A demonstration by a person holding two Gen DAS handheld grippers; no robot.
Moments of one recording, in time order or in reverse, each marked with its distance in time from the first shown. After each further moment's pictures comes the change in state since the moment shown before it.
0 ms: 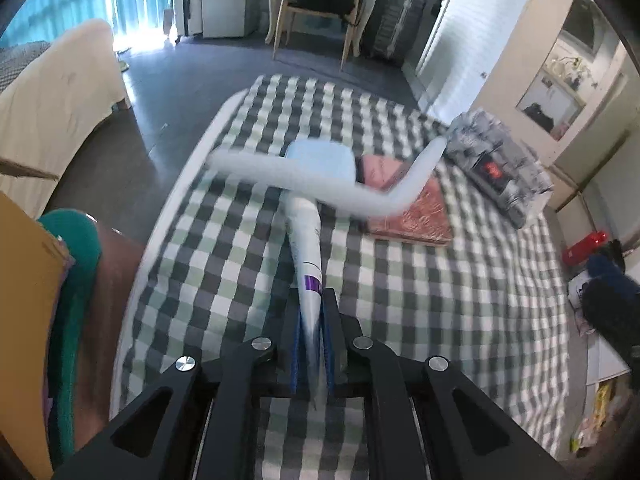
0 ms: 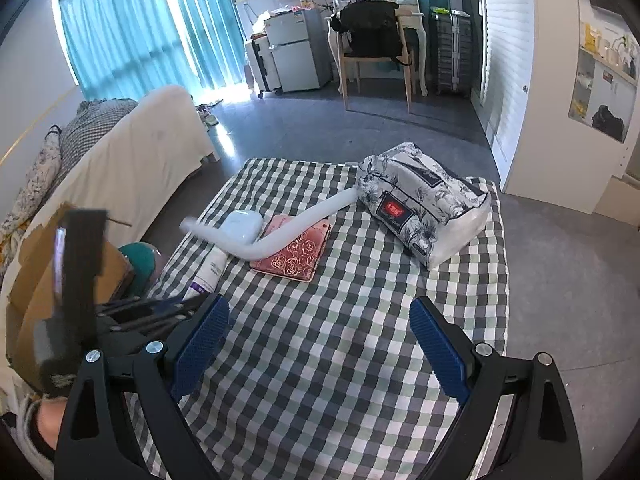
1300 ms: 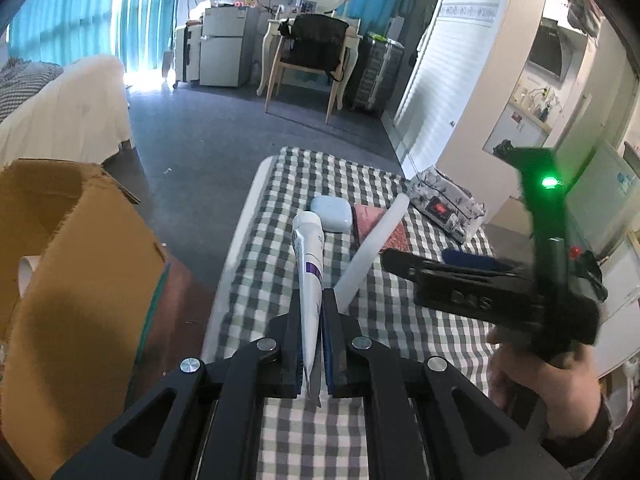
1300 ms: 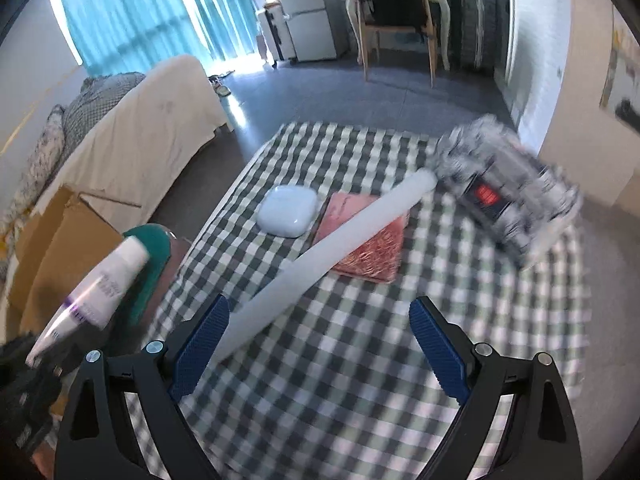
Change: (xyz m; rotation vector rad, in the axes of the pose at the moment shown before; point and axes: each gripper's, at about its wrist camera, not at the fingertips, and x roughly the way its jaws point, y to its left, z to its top) left arm -0.120 0.047 -0.030 0.008 -0.198 -0.076; right arm 0.067 0.045 0.008 0.032 0.150 0.063
